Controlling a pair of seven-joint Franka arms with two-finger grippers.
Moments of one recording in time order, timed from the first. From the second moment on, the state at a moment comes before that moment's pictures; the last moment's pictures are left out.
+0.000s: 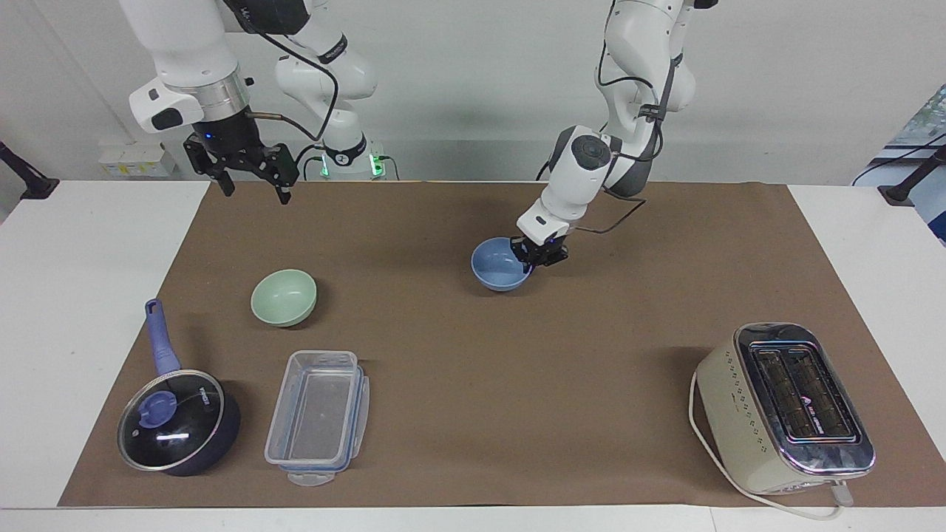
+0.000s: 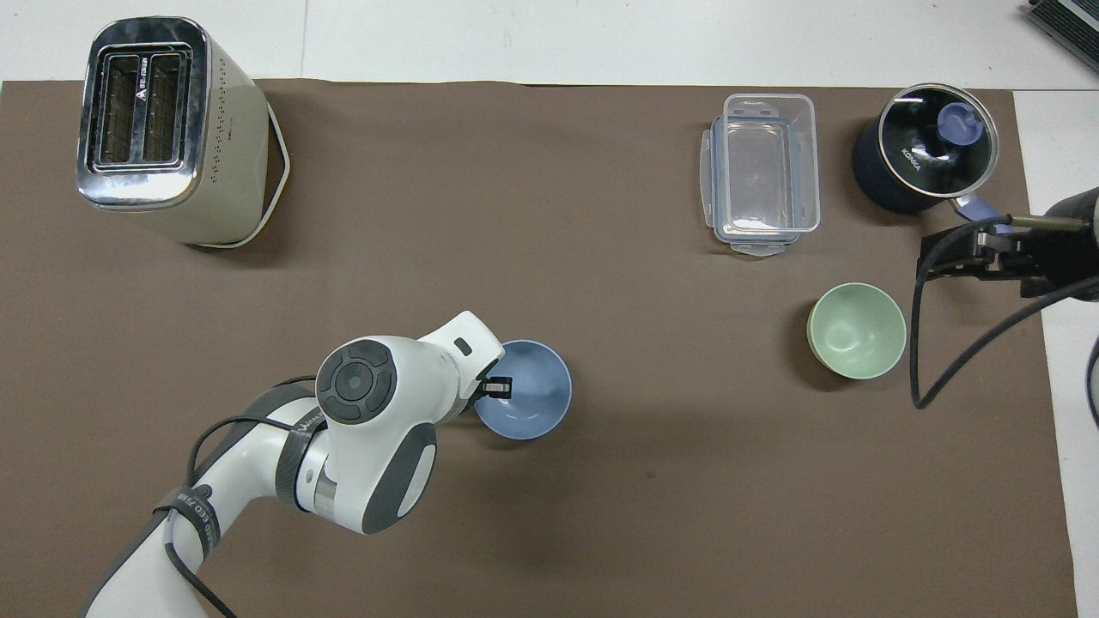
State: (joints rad) left arm -0.59 0.14 -0.04 -2.24 -0.27 2.49 -0.30; right arm -0.05 -0.01 0.10 -1.54 -0.03 1.57 0.23
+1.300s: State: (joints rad) left arm -0.07 0.07 0.00 -1.95 -0.21 2.02 0.08; right arm -0.19 0.03 0.10 -1.73 -0.03 1.87 0.06
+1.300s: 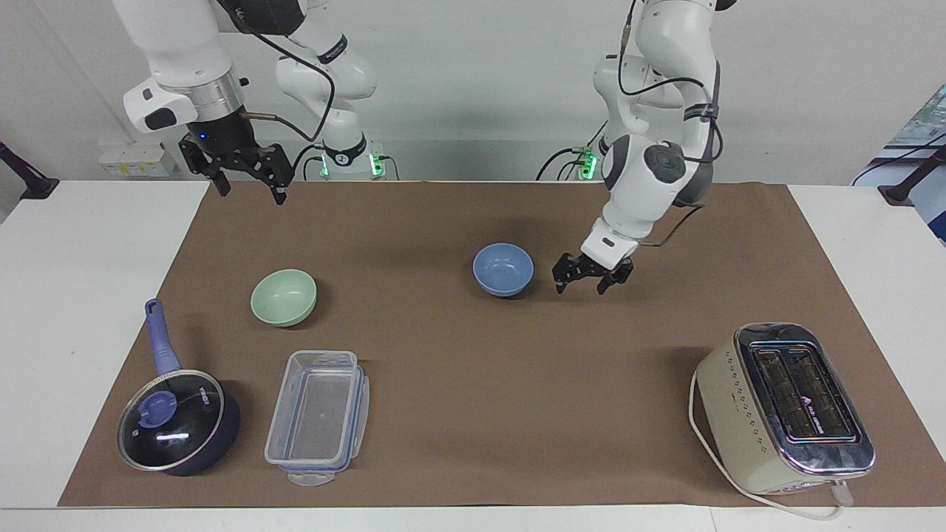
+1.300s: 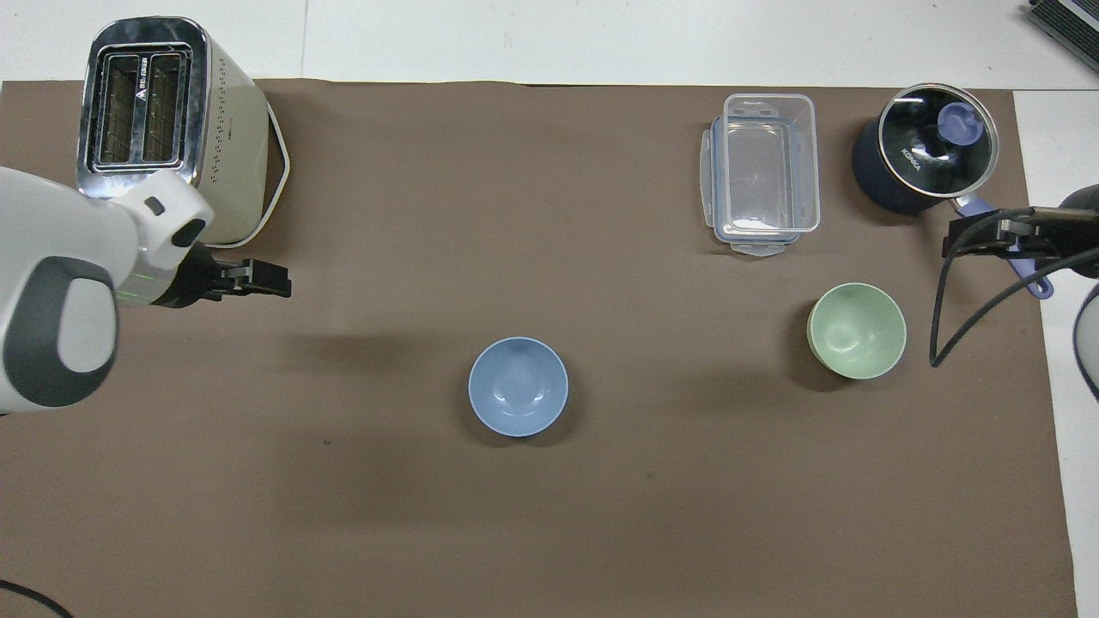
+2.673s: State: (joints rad) left arm -0.02 0.02 0.00 -1.65 -0.03 1.58 0.11; right arm -0.26 0.21 0.10 -2.10 -0.02 2.29 -0.12
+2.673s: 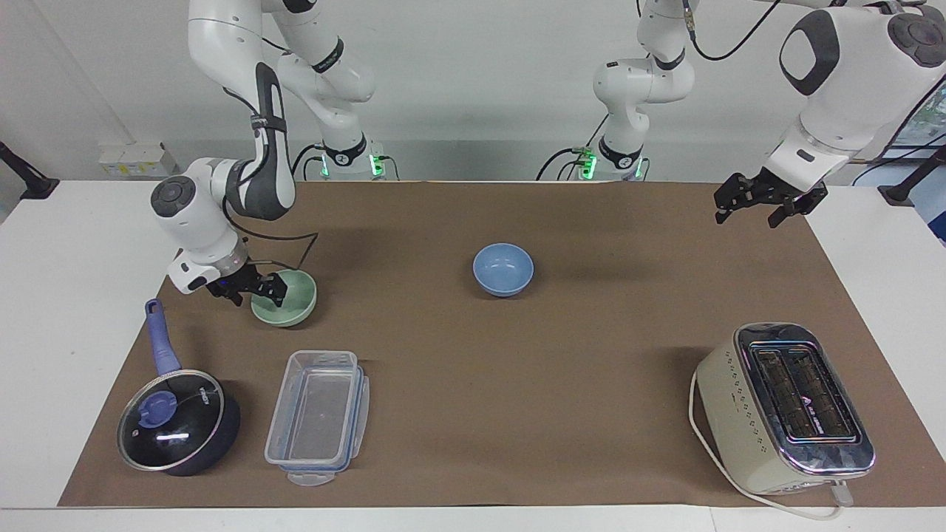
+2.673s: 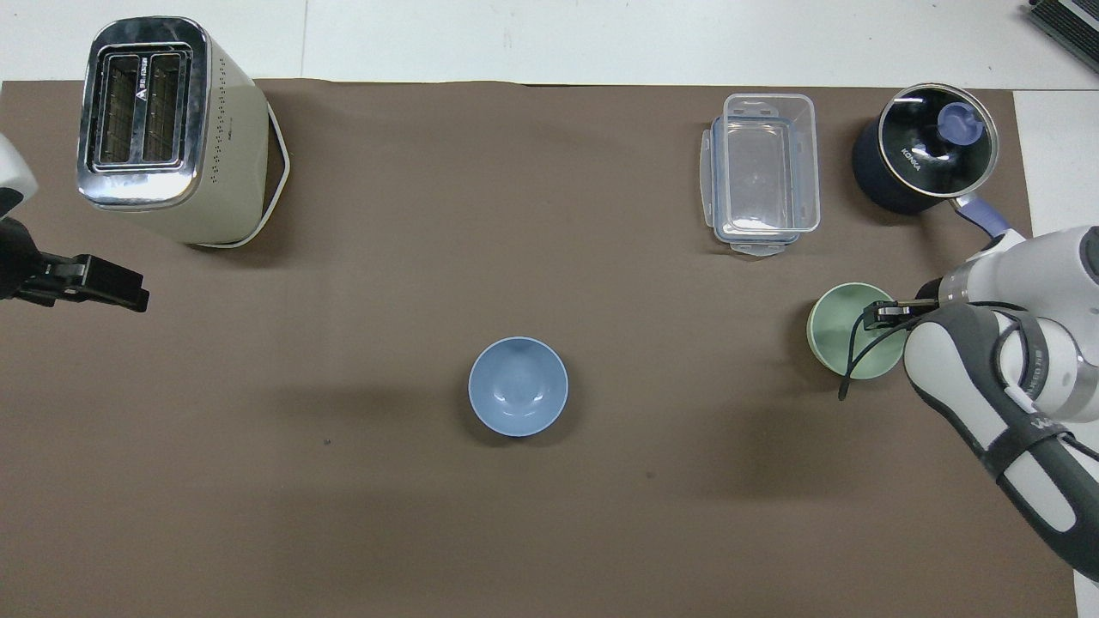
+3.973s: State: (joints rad) left arm -0.02 0.01 0.00 -1.66 -0.03 1.60 0.11; right arm 0.04 -0.01 0.11 -2.09 0.07 2.08 -0.01
